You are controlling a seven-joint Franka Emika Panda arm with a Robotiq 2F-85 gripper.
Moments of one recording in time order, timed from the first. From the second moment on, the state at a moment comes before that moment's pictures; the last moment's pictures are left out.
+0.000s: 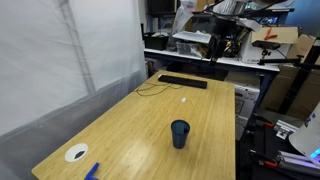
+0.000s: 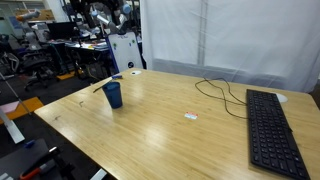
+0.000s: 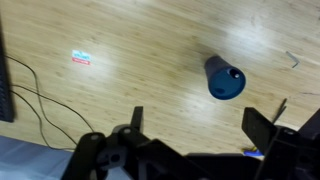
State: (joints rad) arm 0.22 -0.44 -0.03 -2.45 0.01 2.22 -0.30
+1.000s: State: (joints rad) arm 0.24 0.20 0.09 -1.91 0.14 1.83 -0.18
